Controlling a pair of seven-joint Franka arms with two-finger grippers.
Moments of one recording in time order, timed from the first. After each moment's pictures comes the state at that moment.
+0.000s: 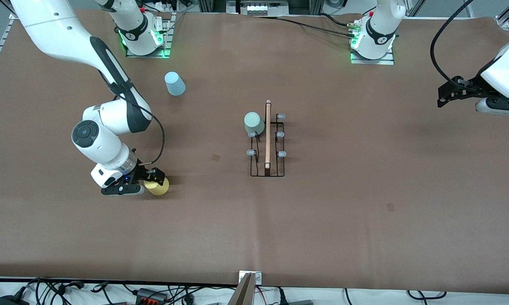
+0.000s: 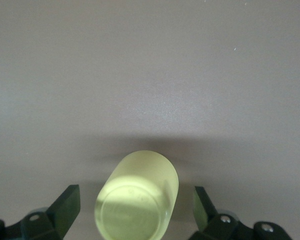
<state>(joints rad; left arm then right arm) -0.01 -0.05 -0.01 -1.69 0.02 1.62 0.08 0.03 0.59 0.19 -1.84 -0.09 2.61 0.19</state>
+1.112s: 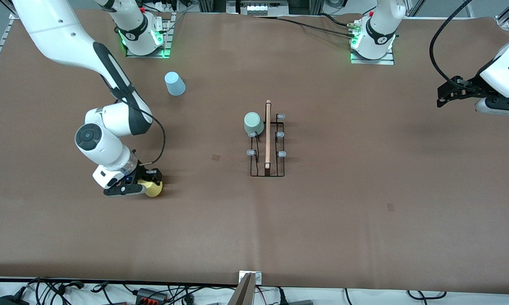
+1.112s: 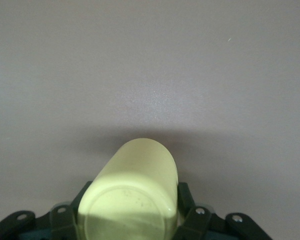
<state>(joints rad) -0.01 -0.05 -0.01 -1.69 0.02 1.62 0.08 0.05 0.55 0.16 -1.82 -0.08 2.49 0.14</state>
